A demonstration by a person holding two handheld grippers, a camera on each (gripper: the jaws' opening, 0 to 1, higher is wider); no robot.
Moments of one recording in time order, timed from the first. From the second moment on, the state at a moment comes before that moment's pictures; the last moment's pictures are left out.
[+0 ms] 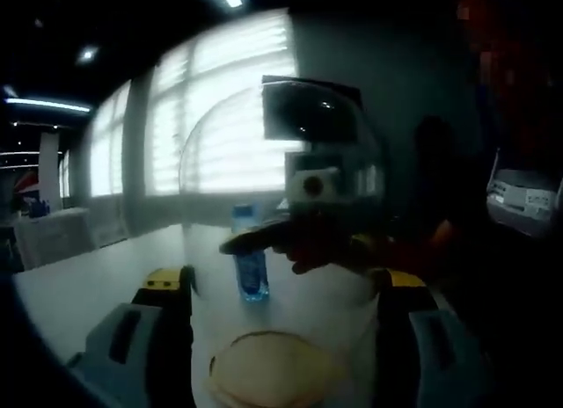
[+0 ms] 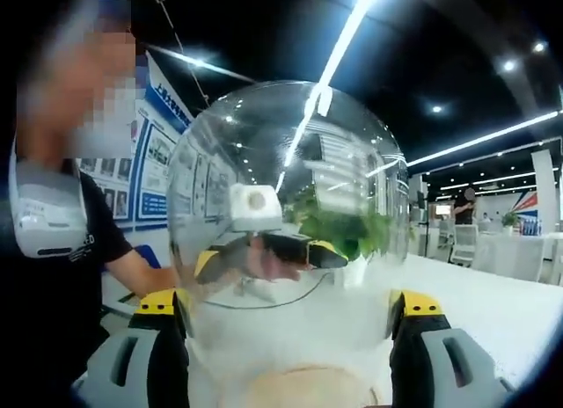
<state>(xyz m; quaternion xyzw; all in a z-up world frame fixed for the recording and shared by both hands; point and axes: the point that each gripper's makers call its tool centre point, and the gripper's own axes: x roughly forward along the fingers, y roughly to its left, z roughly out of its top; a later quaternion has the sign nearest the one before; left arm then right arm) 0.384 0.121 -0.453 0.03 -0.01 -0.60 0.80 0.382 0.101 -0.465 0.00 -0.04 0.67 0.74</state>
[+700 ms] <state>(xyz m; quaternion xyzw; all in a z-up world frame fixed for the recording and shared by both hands) 0.351 0.120 -0.460 0.02 -0.01 -0.60 0.80 0.346 0.099 -0.472 0.00 -0.03 0.67 0.74</state>
